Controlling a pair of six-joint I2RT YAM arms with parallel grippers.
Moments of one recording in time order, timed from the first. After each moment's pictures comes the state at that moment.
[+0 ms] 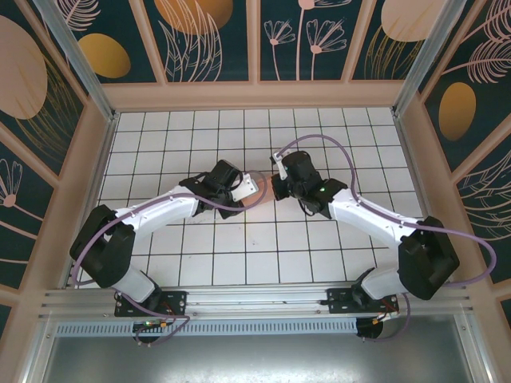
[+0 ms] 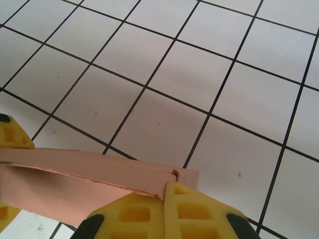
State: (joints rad) left arm -0.70 1.57 1.01 -0.46 0.00 0.39; right arm 0.72 1.40 0.96 -0.25 0.11 0.15
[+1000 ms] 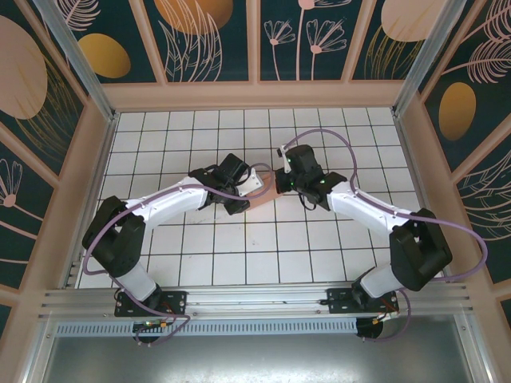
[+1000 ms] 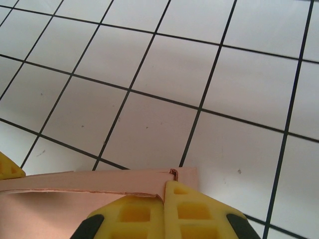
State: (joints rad) left arm -0.71 1.67 1.14 -0.57 0.00 0.32; right arm 0.64 1.46 0.97 -0.23 0.06 0.24
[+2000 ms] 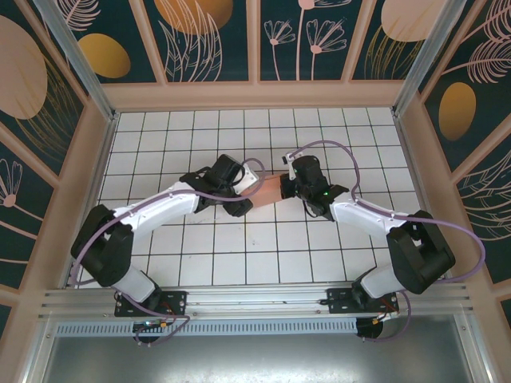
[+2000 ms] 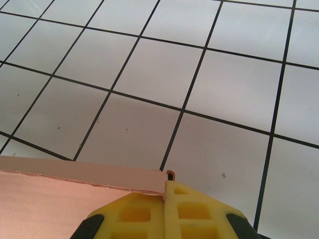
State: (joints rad) left arm -0.71 1.56 1.07 -0.49 0.02 0.18; right arm 0.62 1.44 0.80 -0.01 0.08 0.21
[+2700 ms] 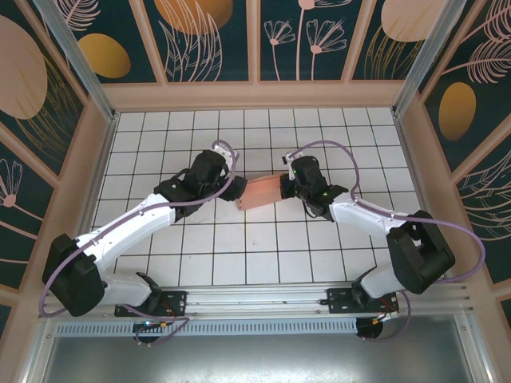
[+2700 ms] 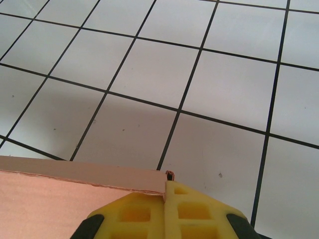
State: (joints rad) left arm -0.71 1.34 1.04 -0.41 -0.16 -0.21; right arm 0.63 1.44 0.81 -0.01 0.11 0.21
